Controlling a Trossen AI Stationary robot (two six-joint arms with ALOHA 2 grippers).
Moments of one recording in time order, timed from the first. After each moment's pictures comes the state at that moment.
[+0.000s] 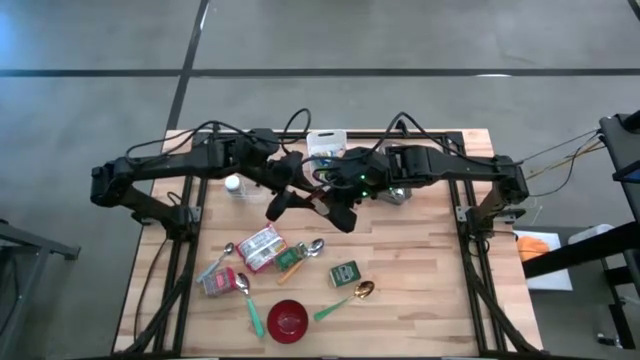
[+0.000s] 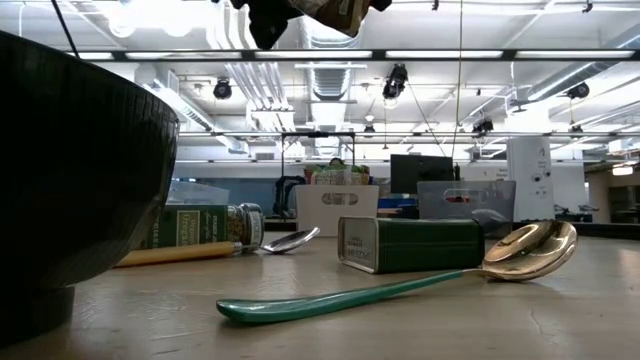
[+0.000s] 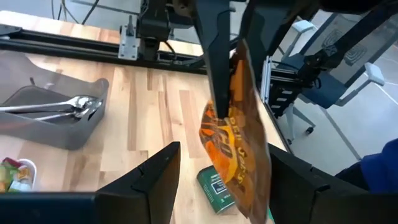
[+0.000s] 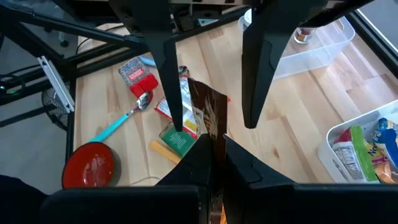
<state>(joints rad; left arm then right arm) 0.20 1.37 1.25 -0.39 0.49 -0.06 0.03 1.72 1.89 -0.89 0.02 0.38</state>
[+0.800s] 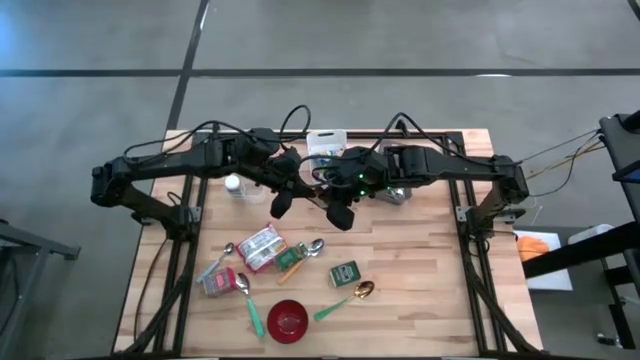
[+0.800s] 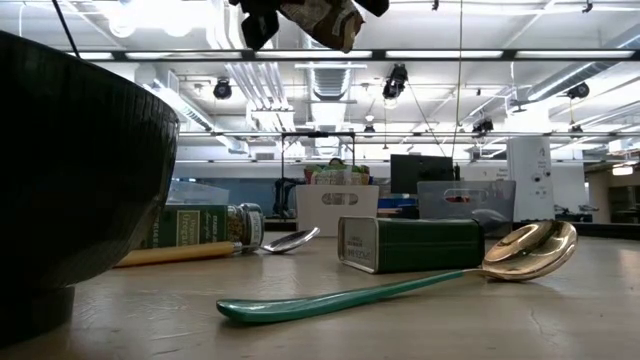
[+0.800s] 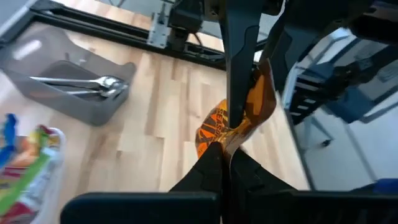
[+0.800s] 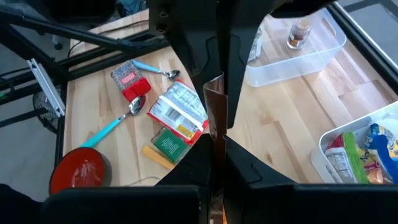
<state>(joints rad) 0.20 1.37 1.31 -0.49 0.35 -0.16 0.03 1.72 1.86 -0.86 0.03 0.37</state>
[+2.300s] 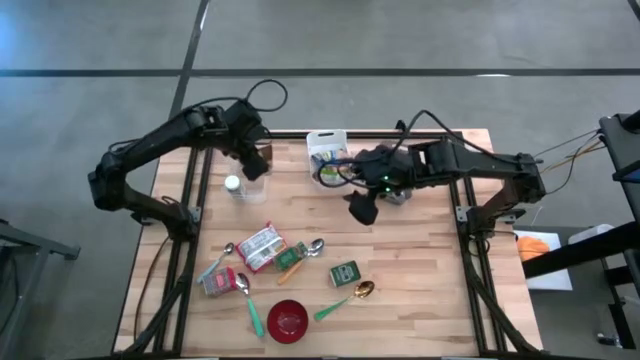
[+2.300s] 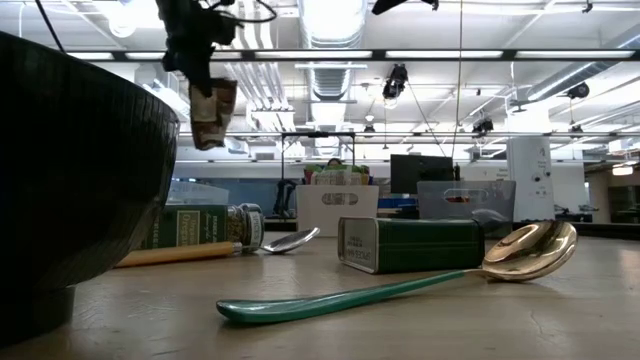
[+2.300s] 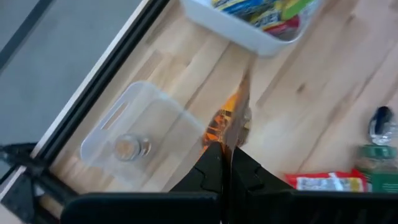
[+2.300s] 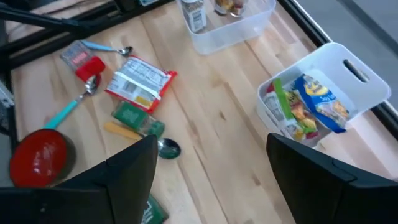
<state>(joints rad) 0.52 1.37 1.45 -1.25 -0.09 -0.08 0.05 1.59 1.83 -1.10 0.22 0.46</state>
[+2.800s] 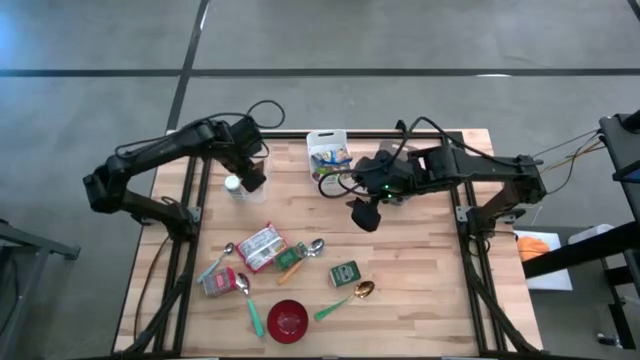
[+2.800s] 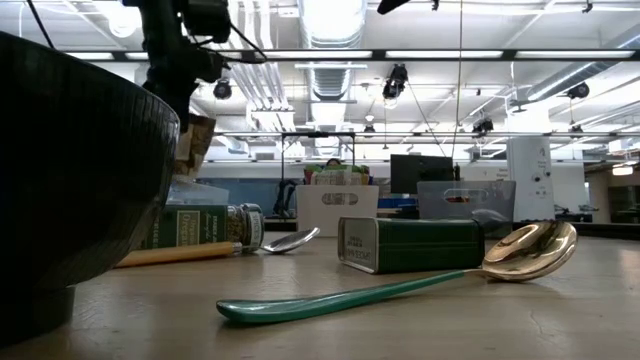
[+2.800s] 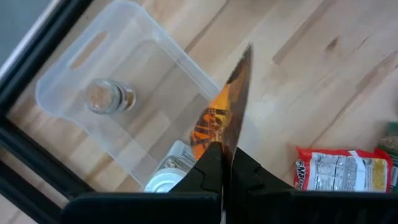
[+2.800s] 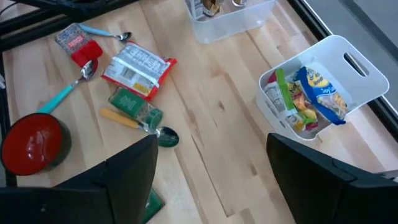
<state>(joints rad) 0.53 1.33 1.21 -1.19 -0.07 -0.18 0.09 1.59 1.82 -1.13 0.24 0.46</state>
